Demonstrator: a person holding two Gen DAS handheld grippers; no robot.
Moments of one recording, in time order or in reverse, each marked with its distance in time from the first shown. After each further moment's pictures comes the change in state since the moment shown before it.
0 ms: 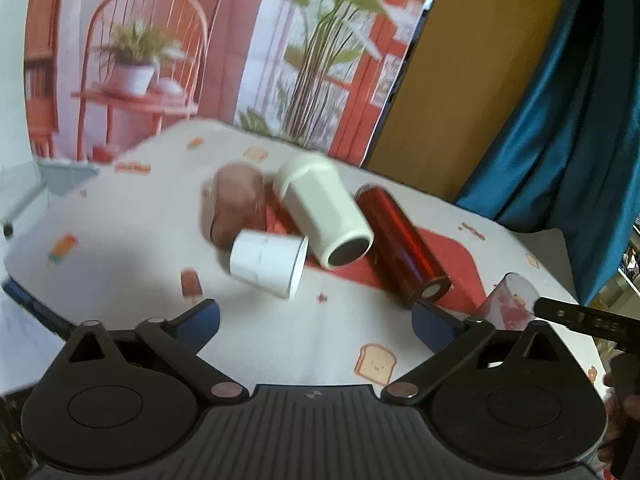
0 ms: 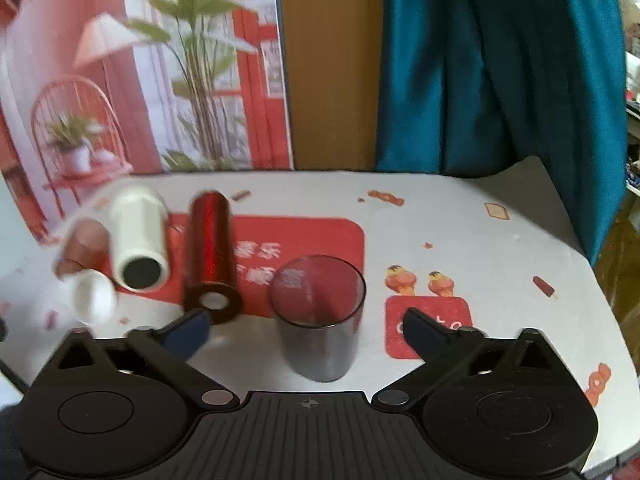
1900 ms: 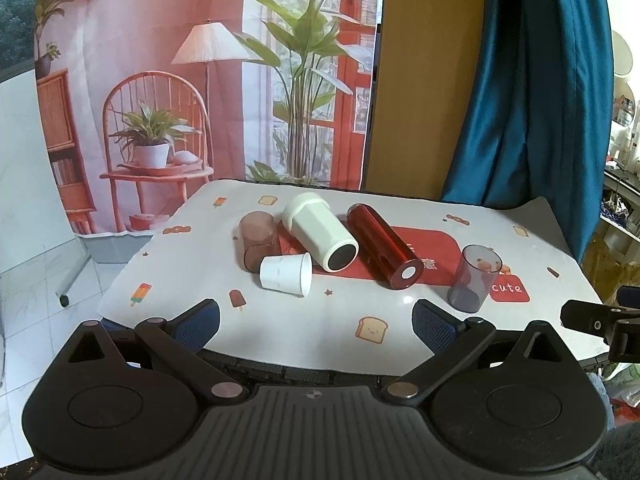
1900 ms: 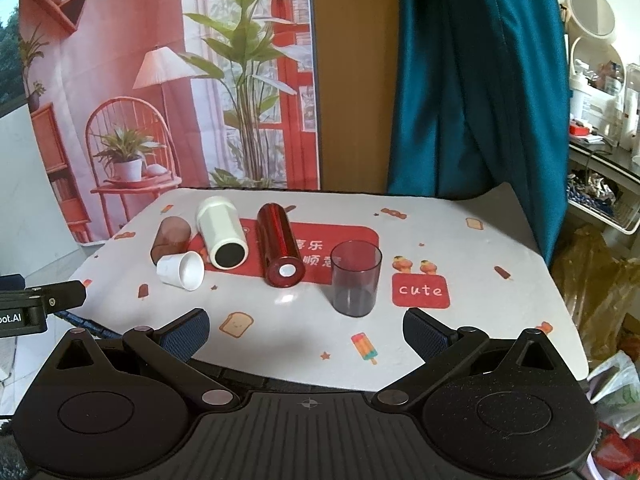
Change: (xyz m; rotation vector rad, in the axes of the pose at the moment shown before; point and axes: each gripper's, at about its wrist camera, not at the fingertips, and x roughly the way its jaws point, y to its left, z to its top) left arm -0.136 -0.056 -0.019 0.198 -0.069 0.112; right arm -0.185 0.050 -0.040 -0.047 -0.055 0.015
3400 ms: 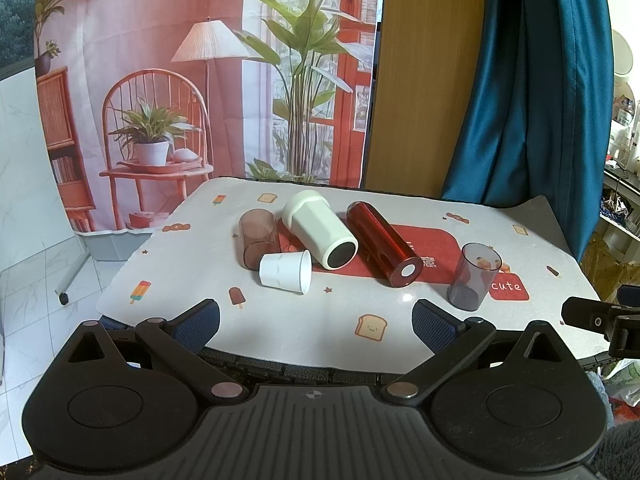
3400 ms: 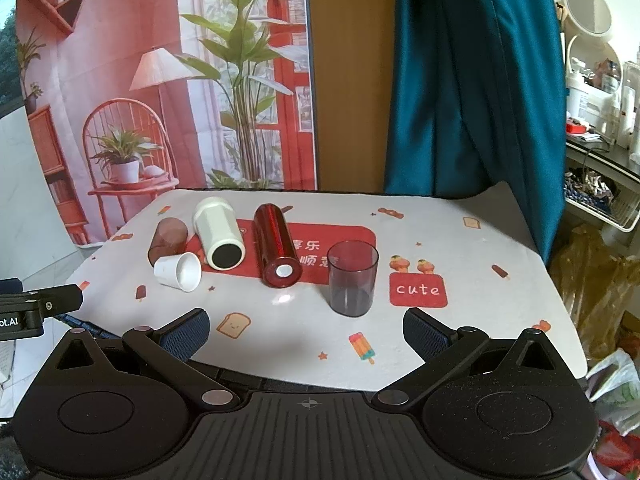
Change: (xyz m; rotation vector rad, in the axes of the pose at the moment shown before) left arm 0.000 0.001 -0.001 0.000 0.004 -0.001; right arm 0.001 -0.004 -0.001 0.007 -0.002 -0.004
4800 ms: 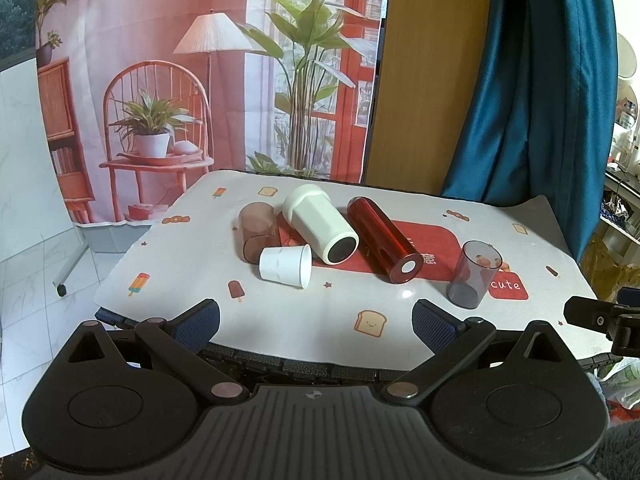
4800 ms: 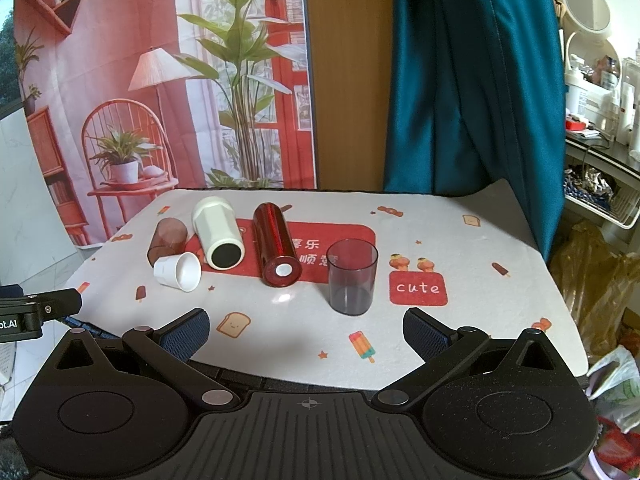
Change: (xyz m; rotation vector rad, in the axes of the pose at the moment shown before) left arm 0.000 0.002 -0.002 -0.018 0.016 -0.006; right arm 0.001 -0.001 -0.001 0.002 0.003 0.001
